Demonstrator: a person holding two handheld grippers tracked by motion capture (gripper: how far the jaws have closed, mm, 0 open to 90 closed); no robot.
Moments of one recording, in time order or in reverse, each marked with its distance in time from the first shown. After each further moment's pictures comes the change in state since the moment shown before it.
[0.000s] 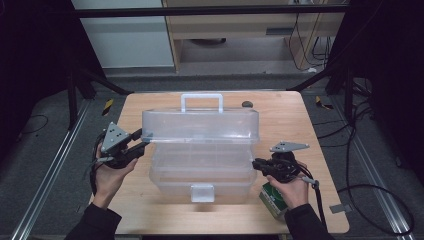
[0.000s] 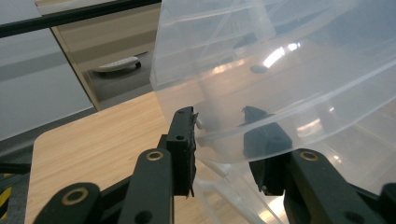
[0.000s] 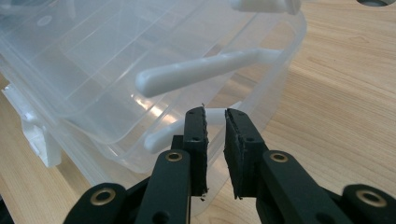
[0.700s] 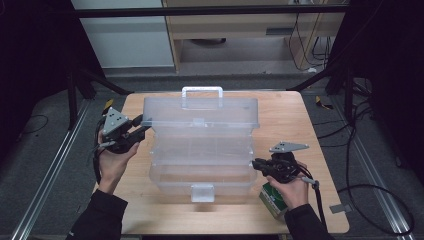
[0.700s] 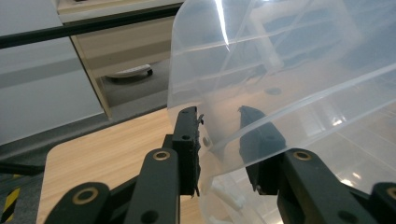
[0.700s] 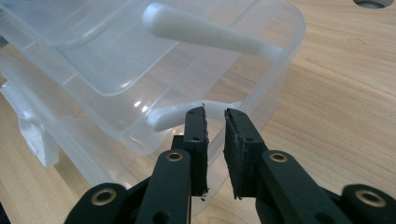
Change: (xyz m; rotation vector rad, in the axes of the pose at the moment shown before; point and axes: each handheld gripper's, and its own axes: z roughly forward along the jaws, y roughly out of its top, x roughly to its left) left arm 0.012 0.025 0.017 -0.032 0.055 -0.027; right arm 0.001 0.000 0.000 0.000 -0.010 -0.011
